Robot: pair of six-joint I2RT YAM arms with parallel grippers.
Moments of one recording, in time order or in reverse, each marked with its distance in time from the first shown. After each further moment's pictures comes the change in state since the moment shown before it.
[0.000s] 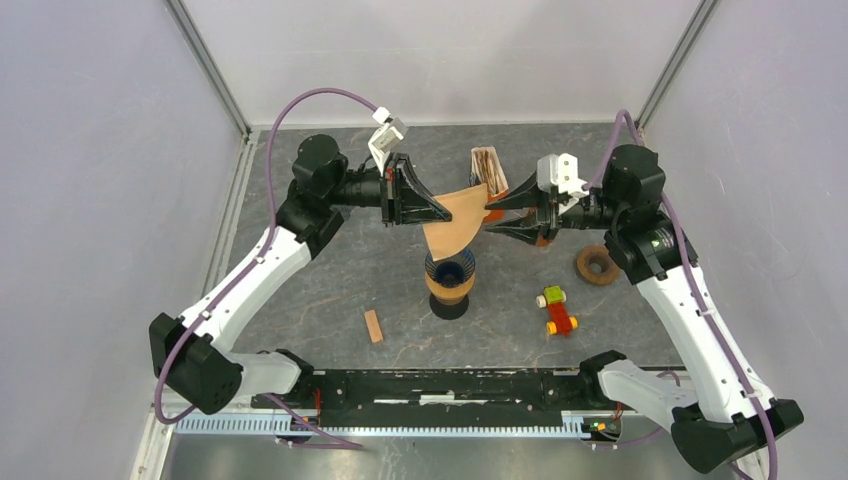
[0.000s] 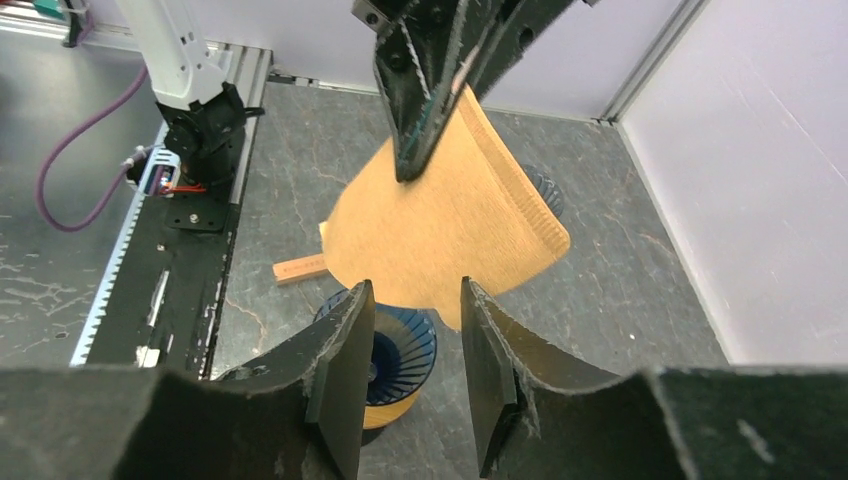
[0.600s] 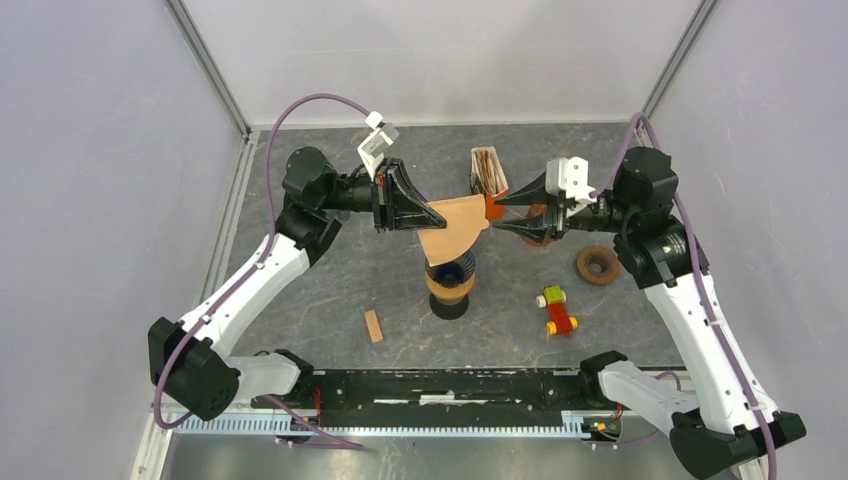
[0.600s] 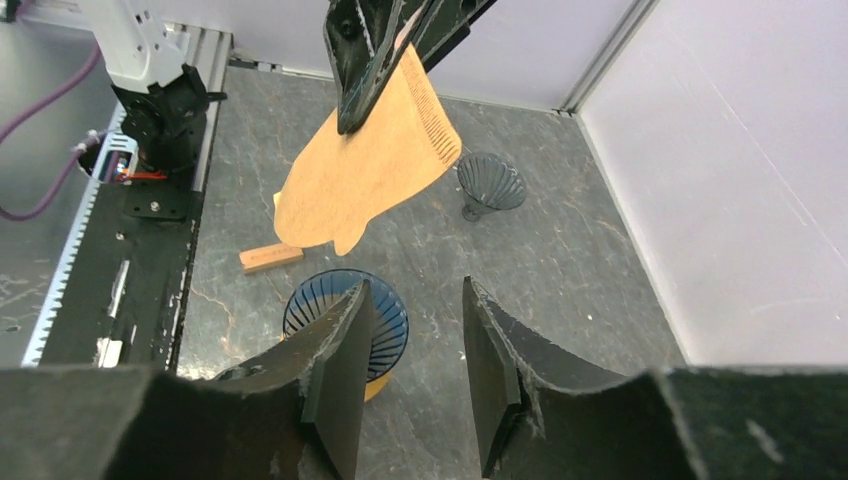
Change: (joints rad) left arm 0.015 -0.038 -0.090 0.243 0.058 -0.177; right arm -0.037 -0.040 0.025 -0.093 0.048 -0.102
